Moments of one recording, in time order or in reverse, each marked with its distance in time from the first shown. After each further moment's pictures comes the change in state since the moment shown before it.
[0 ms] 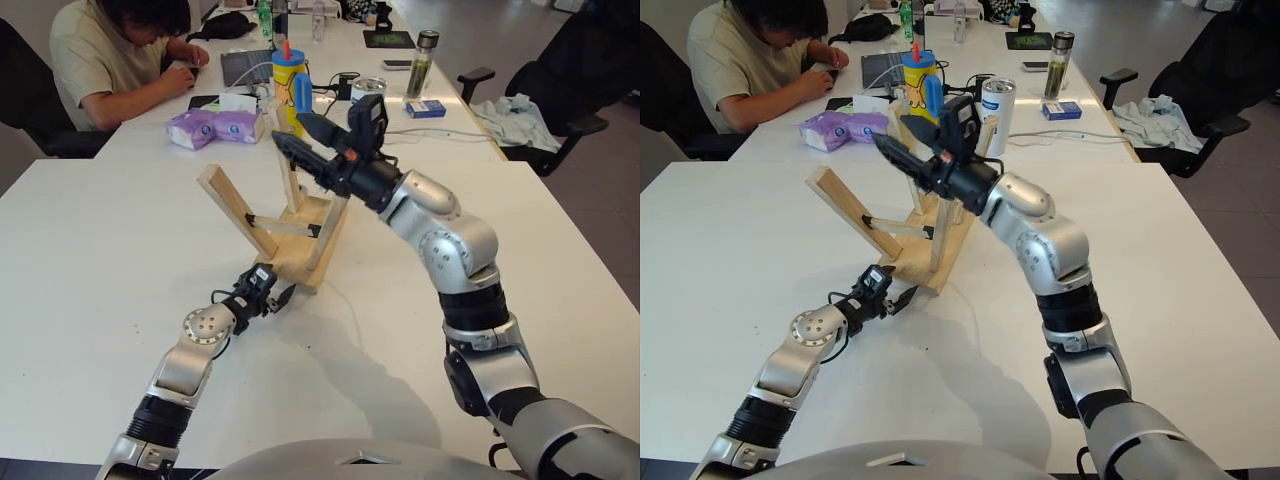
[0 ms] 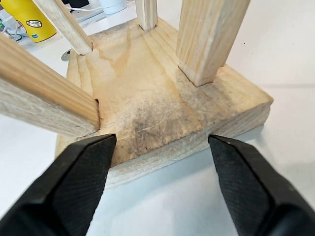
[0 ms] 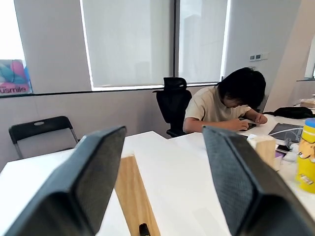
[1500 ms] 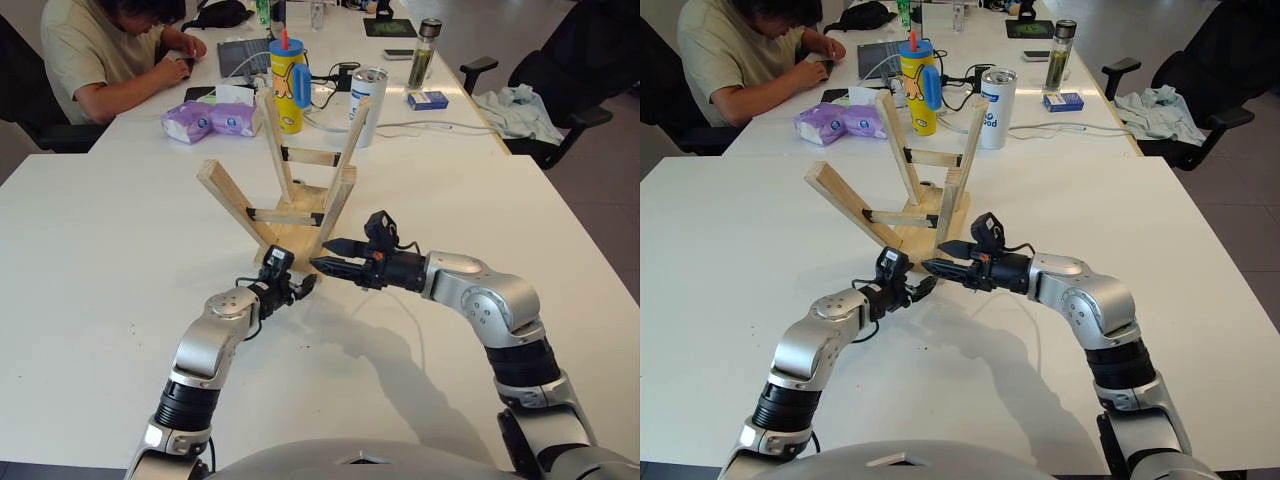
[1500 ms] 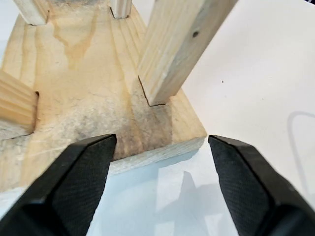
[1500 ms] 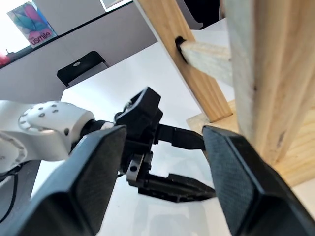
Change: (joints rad) left arm -0.090 -0.170 0.042 -0.228 -0.145 0.558 0.097; right arm 0.355 -0.185 0.136 -0.176 -0.046 0.282 0.222
